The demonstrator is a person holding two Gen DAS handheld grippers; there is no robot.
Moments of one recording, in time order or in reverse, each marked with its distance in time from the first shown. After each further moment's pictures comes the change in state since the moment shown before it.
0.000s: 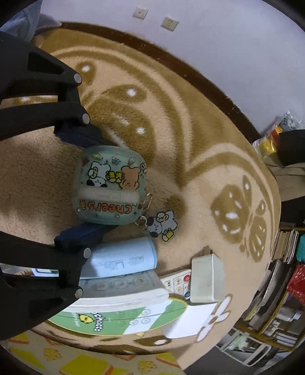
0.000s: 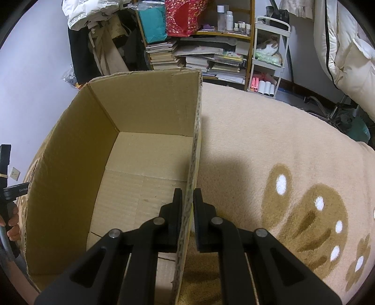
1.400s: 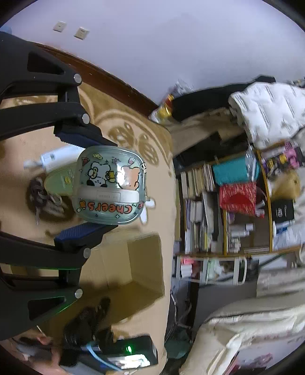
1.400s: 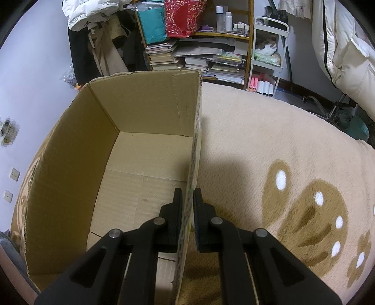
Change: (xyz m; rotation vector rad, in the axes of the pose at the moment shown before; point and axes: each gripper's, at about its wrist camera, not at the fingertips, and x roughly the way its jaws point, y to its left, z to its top) left arm -0.213 -0.142 -0.045 0.334 -0.510 -0.090; right arm 0.001 0.008 -0.007 0.008 -0.009 -0.008
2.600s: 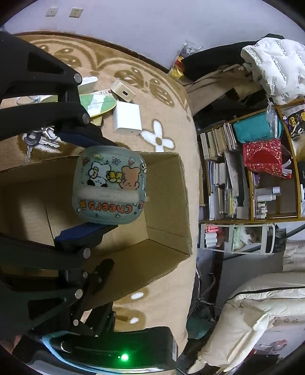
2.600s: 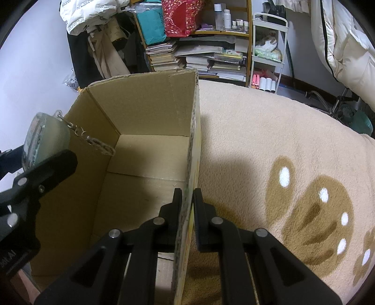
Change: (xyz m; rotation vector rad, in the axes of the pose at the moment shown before) left arm 0.066 -0.080 -0.004 0.047 0.144 -0.157; right arm 0.003 -0.002 -0.002 0.019 0.002 0.034
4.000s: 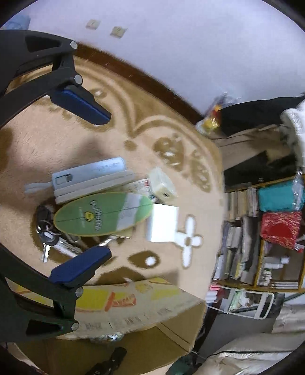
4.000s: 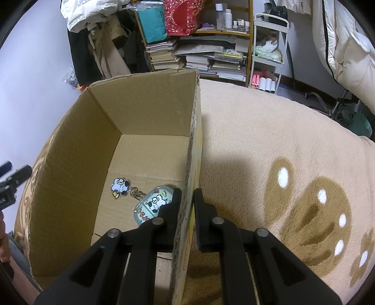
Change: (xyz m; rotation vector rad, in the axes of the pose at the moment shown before) left arm 0.015 0.150 -0.054 -0.217 0.112 0.194; right arm -0.001 -0.004 -0.003 -0.006 0.005 -0.005
